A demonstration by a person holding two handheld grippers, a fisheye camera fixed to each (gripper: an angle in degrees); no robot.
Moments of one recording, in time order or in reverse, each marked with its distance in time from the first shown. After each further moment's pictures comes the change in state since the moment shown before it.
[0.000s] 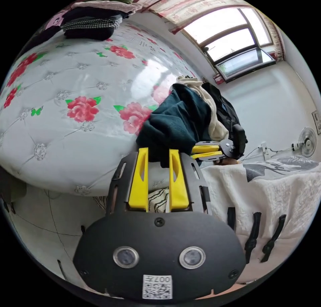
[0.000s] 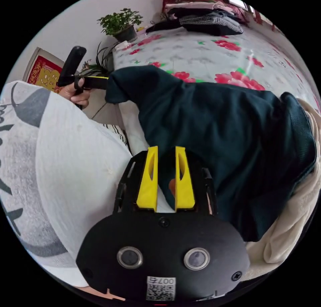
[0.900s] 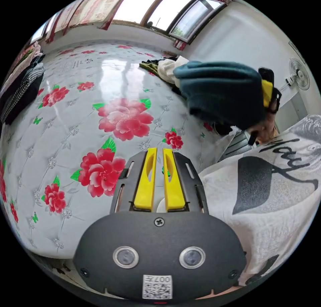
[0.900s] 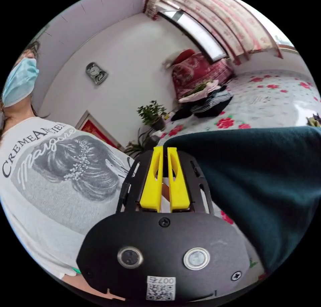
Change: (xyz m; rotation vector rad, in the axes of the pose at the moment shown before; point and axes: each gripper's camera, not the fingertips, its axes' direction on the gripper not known) left arm 0.179 -0.072 0.115 -0.131 -0.068 0.456; right arm 0.024 0.113 -0.206 0.697 -0.381 0.019
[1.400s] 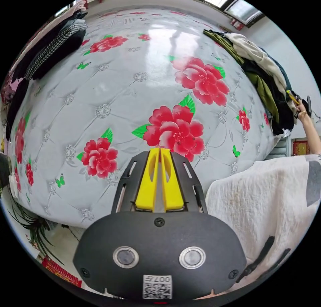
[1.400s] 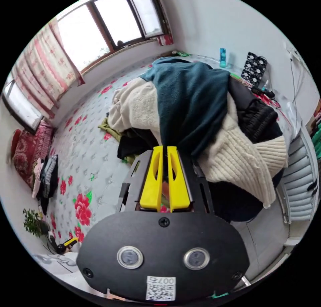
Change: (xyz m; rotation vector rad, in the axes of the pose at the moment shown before) left arm -0.090 0.030 0.035 -0.307 -0.275 -0.255; right arm 0.154 0.104 -0.339 0.374 1.235 0.906
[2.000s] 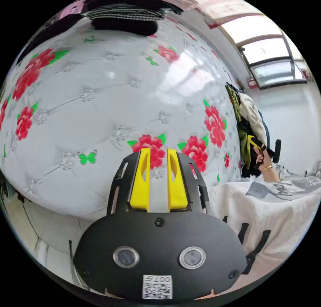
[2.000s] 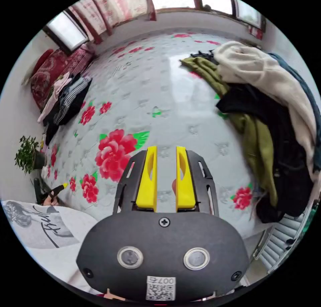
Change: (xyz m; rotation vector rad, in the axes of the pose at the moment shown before) left arm -0.166 0.074 -0.058 0.142 0.280 -0.311; right arm -0.205 0.123 0.110 -0.308 -0.101 -0.406
